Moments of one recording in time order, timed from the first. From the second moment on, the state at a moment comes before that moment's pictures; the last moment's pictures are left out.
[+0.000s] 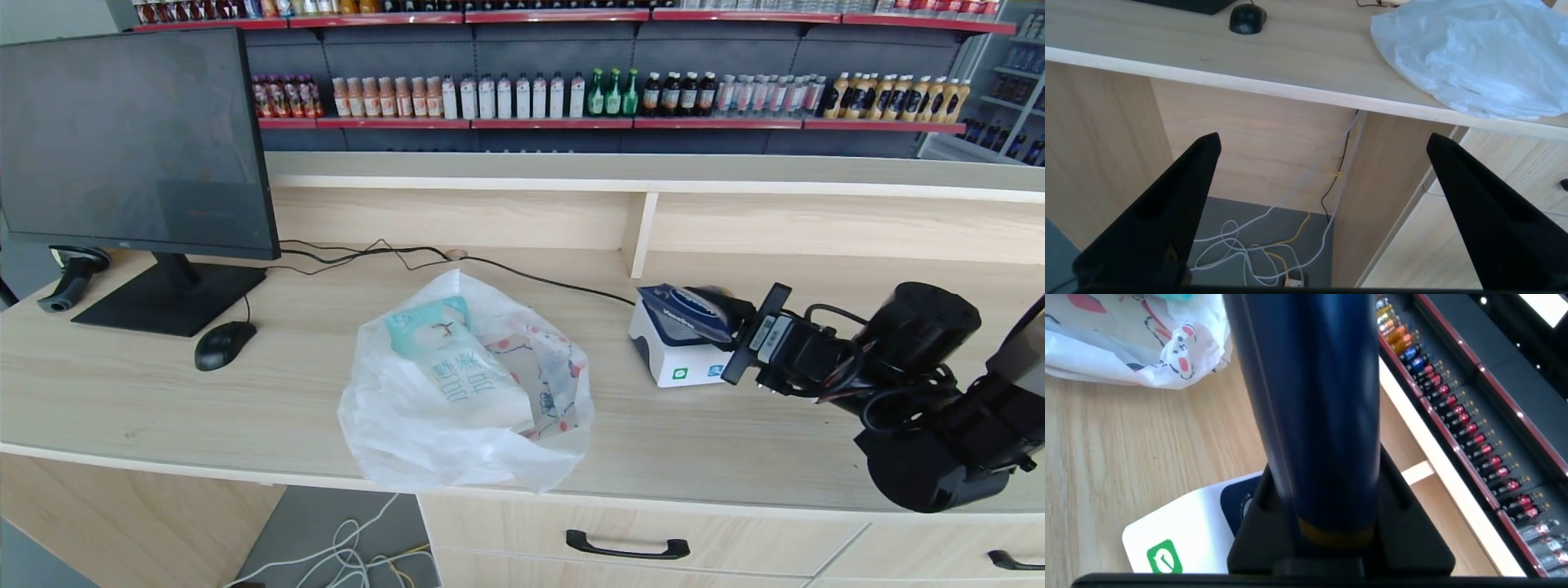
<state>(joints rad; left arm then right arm) 0.00 0.00 0.00 0.00 0.01 -0.04 0.17 2.04 -0.68 -1.57 0.70 -0.91</state>
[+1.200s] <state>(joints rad) 0.00 0.00 0.00 0.00 0.01 -0.04 0.36 1.75 -0.43 -1.57 0.06 -0.26</state>
